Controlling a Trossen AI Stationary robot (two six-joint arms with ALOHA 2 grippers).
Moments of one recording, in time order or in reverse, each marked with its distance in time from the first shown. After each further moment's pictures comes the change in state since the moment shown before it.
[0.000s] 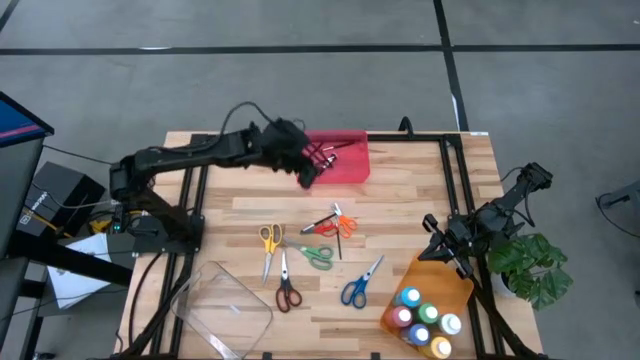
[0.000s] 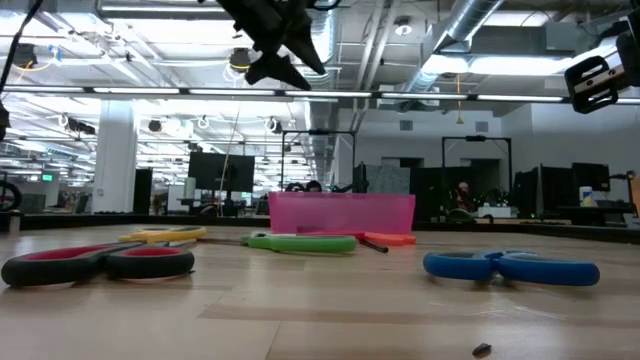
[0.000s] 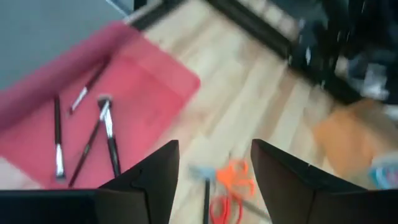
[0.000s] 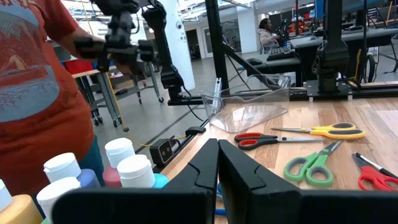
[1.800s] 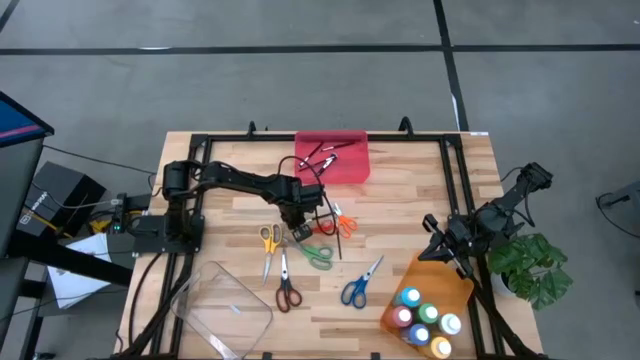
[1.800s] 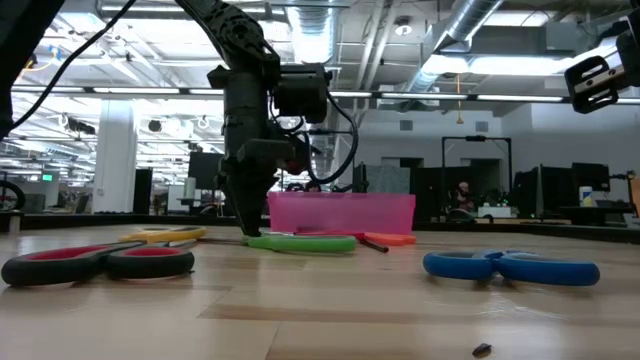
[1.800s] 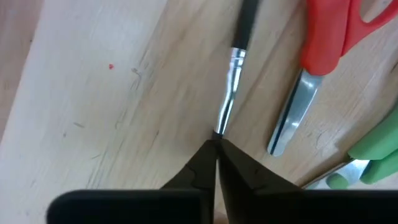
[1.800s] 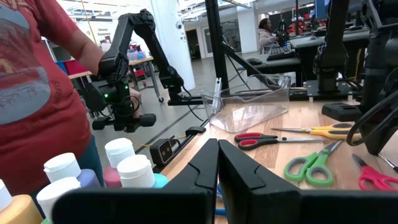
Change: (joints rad) left arm -0.177 0.411 -0.165 -0.166 0.099 0.059; right arm 0.000 0.000 0.000 0.000 0.000 0.000
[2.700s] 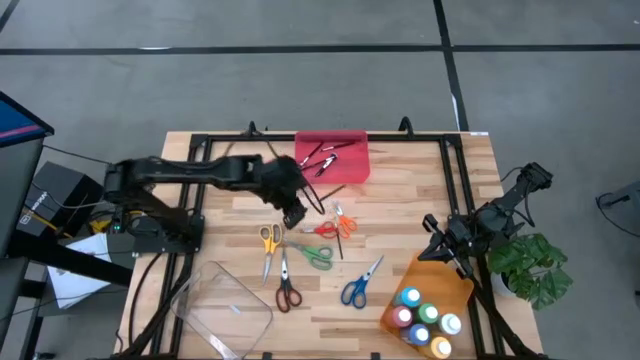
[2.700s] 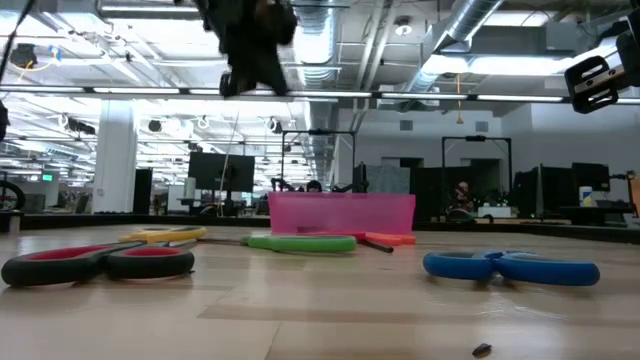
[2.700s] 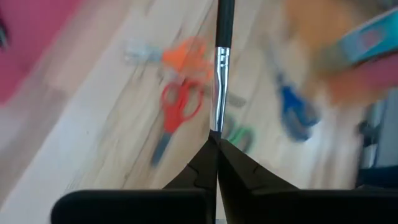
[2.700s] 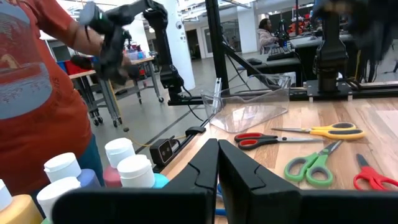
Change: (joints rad) left arm -0.003 -0.452 -0.002 0.057 0.069 -0.094; right arm 0.000 0.000 0.000 0.000 0.000 0.000
